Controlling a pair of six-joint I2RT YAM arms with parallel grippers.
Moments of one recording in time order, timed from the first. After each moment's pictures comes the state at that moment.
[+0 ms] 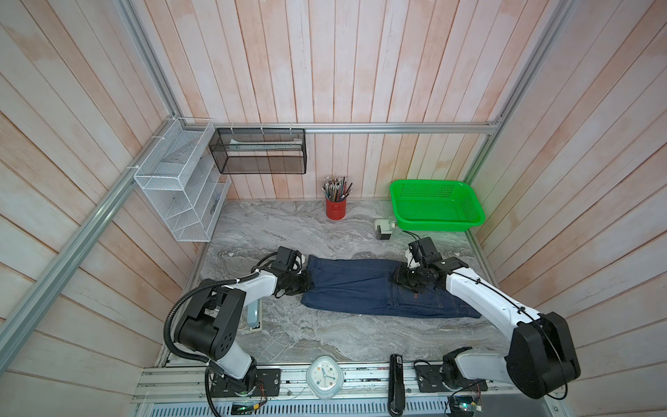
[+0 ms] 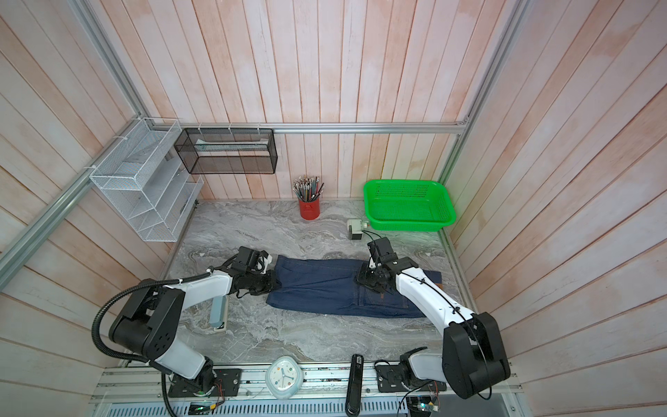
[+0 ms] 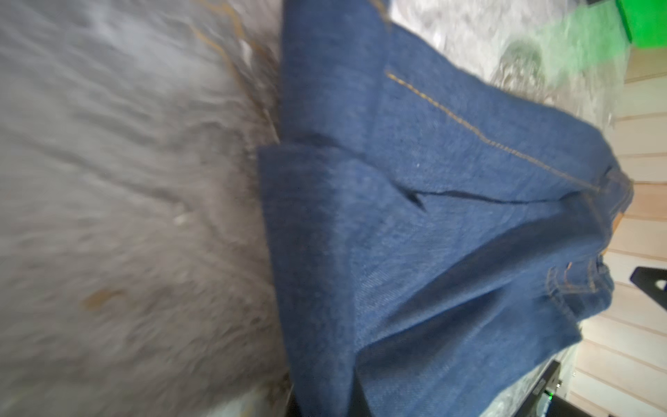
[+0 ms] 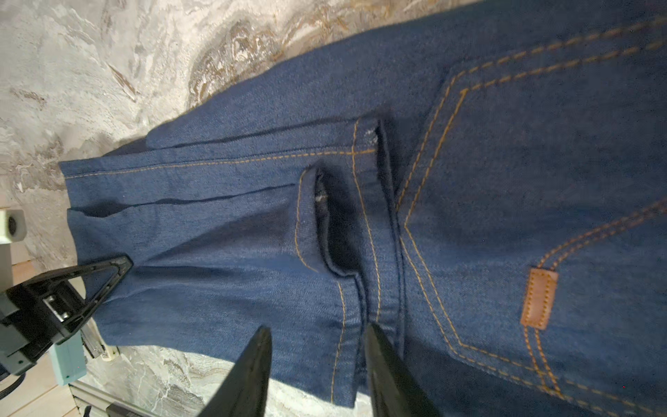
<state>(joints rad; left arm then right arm) -0.35 1.59 0.77 -0.22 0.41 -0.51 0.37 1.32 0.86 -0.65 -0.22 0.70</state>
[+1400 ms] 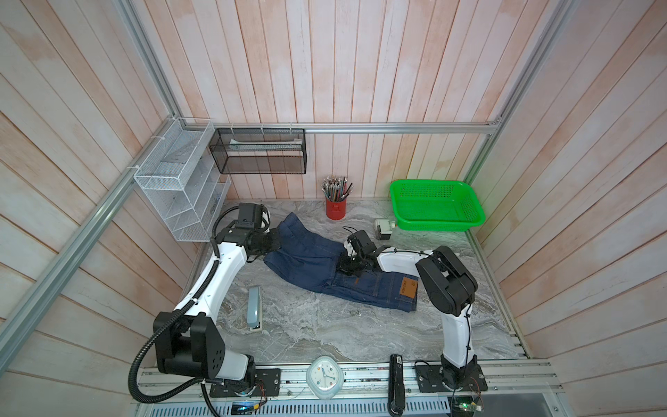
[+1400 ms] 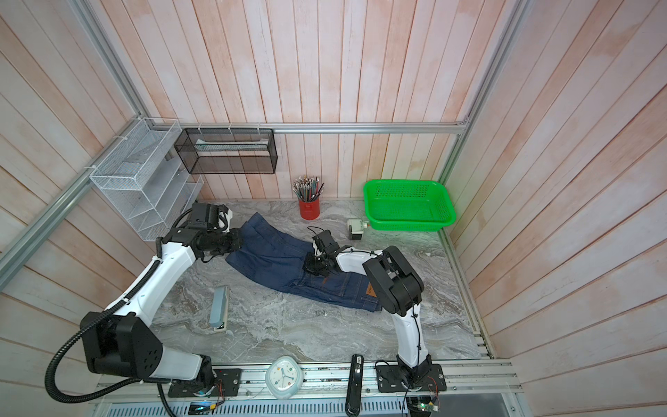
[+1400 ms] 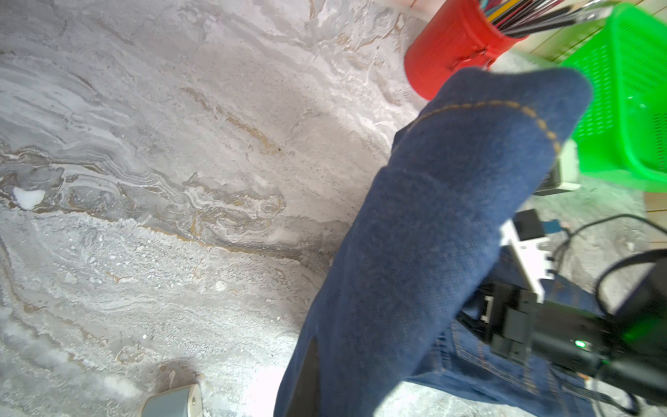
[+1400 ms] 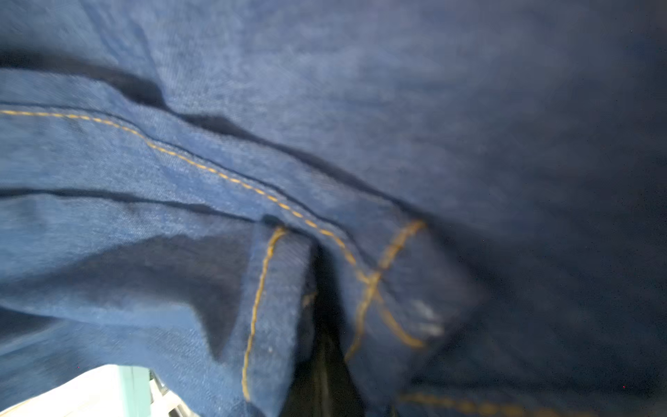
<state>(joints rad) -0.12 1.45 1.29 -0.76 0.19 -0.27 0.65 2.07 1.27 -0.13 -0.40 0.87</state>
